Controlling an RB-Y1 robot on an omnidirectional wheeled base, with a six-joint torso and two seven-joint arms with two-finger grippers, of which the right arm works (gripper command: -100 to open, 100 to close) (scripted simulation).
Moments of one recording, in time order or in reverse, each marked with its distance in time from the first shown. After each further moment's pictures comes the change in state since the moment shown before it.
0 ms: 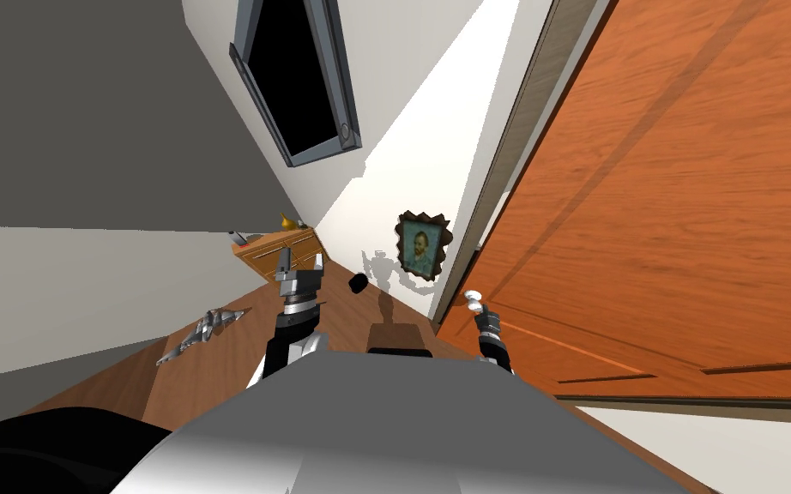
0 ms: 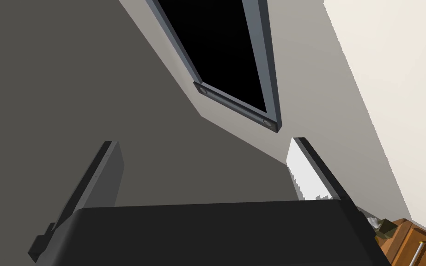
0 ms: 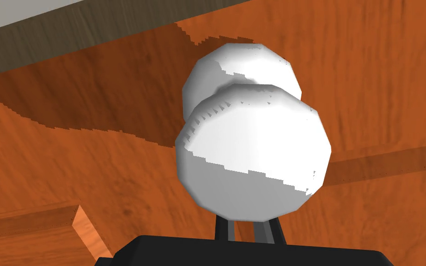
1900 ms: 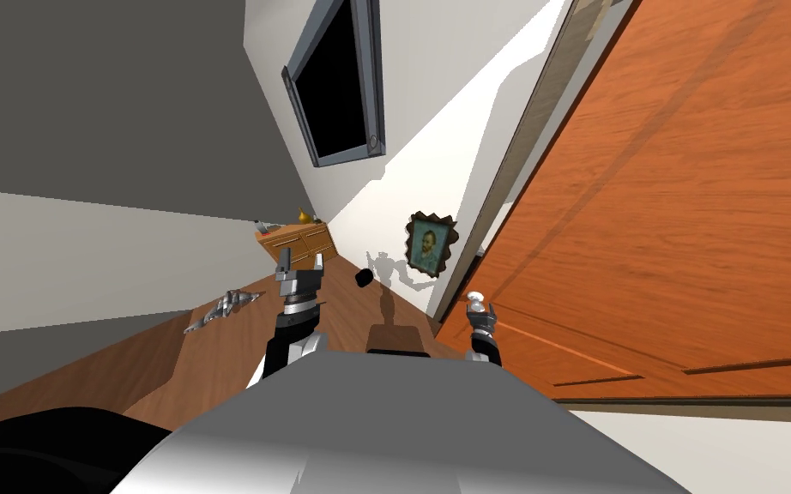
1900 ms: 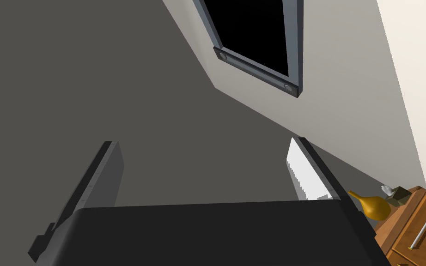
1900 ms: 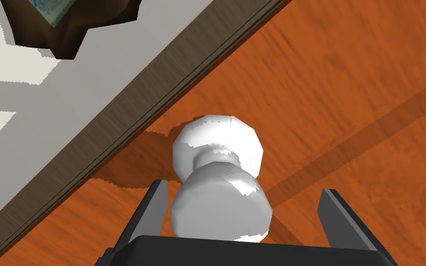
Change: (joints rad) arm -0.011 0.035 0.076 -0.014 -0.169 -0.004 -0.339
